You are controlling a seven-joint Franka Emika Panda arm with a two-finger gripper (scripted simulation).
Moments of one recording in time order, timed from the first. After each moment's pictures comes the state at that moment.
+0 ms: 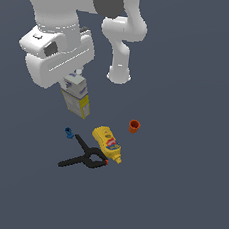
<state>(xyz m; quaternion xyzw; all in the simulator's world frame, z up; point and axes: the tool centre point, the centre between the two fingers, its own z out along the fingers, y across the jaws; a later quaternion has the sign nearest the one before) -0.023 -0.146 0.341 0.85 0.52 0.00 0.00</state>
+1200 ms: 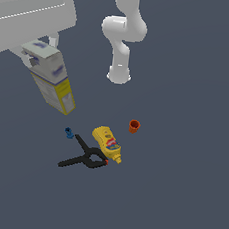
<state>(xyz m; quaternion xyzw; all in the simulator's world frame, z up) 0.051 -0.166 0.456 0.85 0.52 0.00 0.00</state>
